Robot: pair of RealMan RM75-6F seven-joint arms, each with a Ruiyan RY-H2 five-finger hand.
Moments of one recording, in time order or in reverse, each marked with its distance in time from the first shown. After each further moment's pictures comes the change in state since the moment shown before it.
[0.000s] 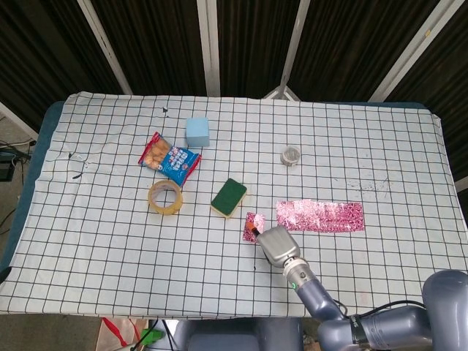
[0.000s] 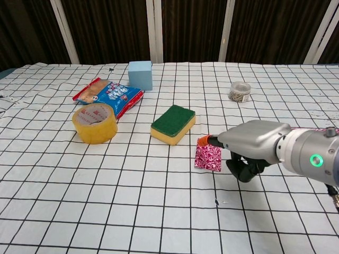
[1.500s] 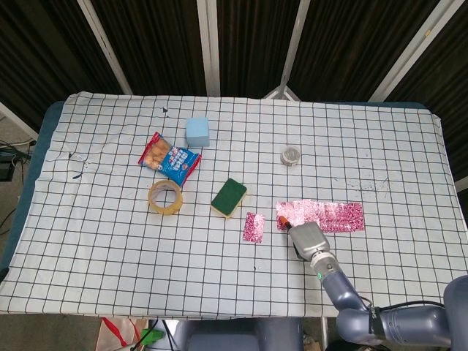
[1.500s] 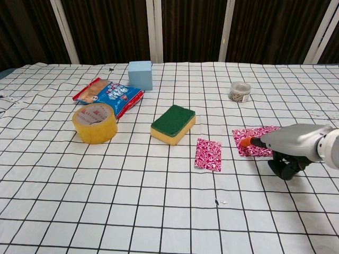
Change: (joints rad) left arm 0.012 -0.006 -0.003 -0.011 -0.004 0.022 0.024; right arm -0.043 0.088 -0.053 0.102 0.068 -0.090 0.096
